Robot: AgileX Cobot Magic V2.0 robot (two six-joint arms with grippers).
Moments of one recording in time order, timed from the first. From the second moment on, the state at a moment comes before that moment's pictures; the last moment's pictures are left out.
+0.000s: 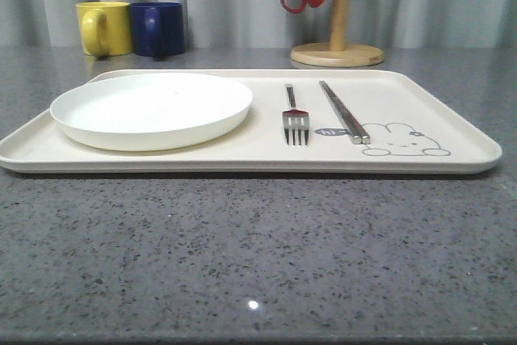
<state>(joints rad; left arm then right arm) -0.14 0.24 -0.52 -0.12 0.64 0.09 -0.14 1.62 -1.52 -0.16 1.22 0.15</state>
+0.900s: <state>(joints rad) -0.14 0.24 -0.52 -0.12 0.64 0.09 -0.27 1.87 -1.52 -0.07 1.01 0.06</state>
